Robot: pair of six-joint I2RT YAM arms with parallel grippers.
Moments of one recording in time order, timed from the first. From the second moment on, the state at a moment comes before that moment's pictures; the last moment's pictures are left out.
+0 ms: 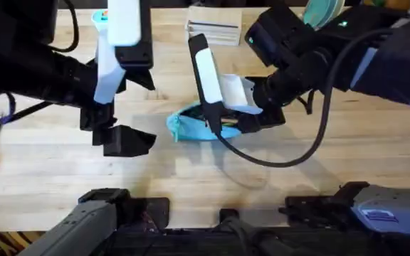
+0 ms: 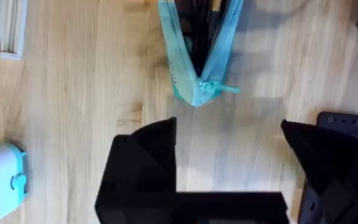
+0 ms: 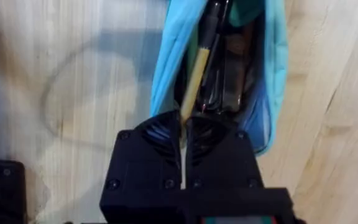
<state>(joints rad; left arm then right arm) 0.01 1.11 1.19 -1.45 0.53 1.44 0.63 1.45 1.10 -0.97 -0.26 -1.09</state>
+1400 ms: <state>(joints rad) 0.01 1.11 1.19 -1.45 0.53 1.44 0.73 1.64 1.10 -0.71 -0.27 -1.08</state>
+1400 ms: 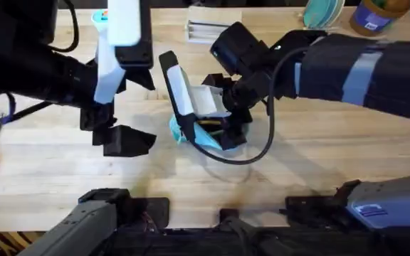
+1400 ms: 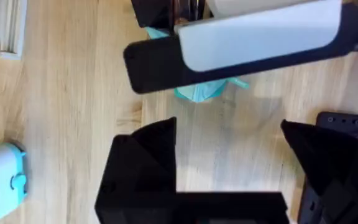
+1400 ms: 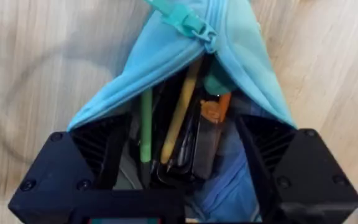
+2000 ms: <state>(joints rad) 0.12 1.18 1.19 -1.55 0.53 1.61 0.73 1.61 1.14 -0.77 -0.25 -0.90</state>
